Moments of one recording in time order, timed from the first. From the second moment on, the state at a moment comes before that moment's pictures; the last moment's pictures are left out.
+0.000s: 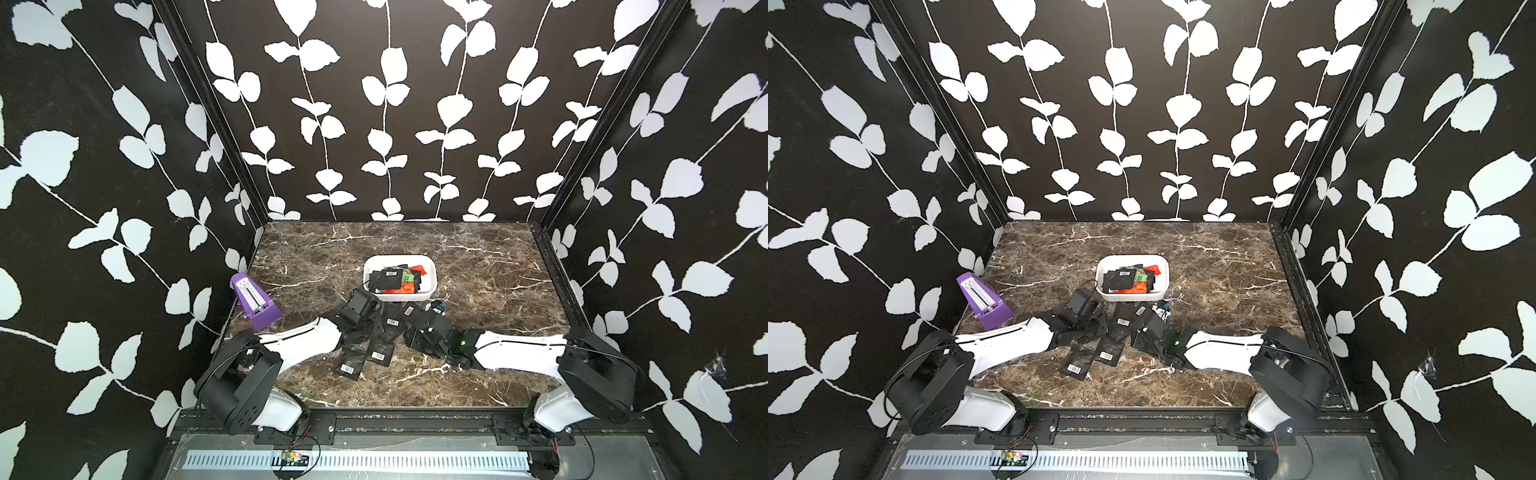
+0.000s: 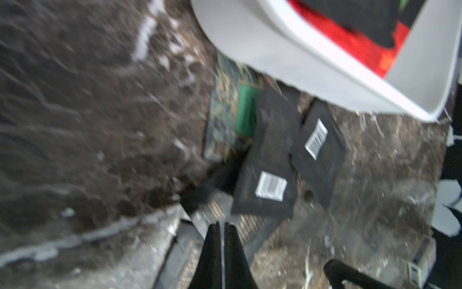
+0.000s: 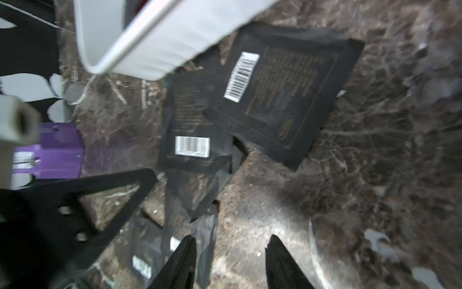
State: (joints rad) left arm -0.67 1.43 0.67 -0.20 0.04 -0.92; right arm 1.00 1.55 0.72 -0.02 0.14 1.17
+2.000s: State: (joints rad) left arm -0.64 1.52 0.64 -0.08 0.10 -0.89; right arm 0.97 1.75 0.85 0.03 0.18 1.13
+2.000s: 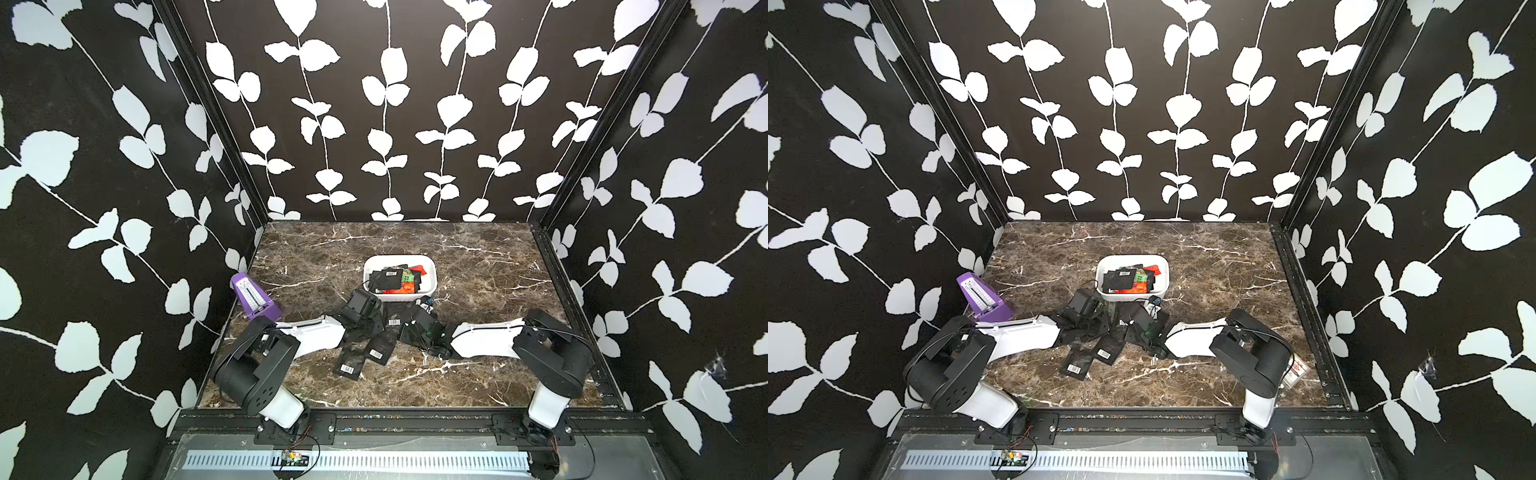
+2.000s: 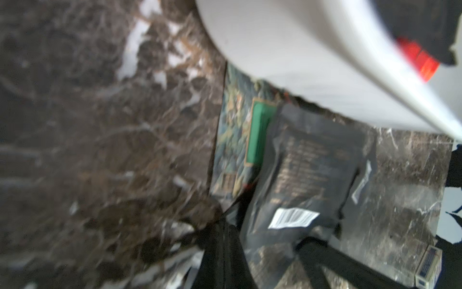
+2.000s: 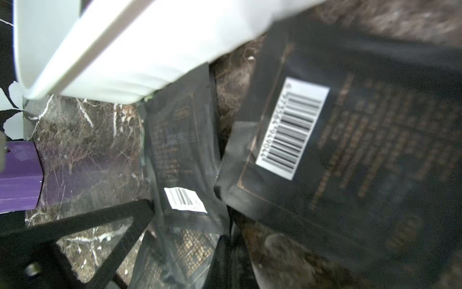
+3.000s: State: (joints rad) left arm -0.64 1.19 0.64 -0.25 0.19 -0.91; right arm 0.98 1.23 0.74 -0.32 0.18 1.13
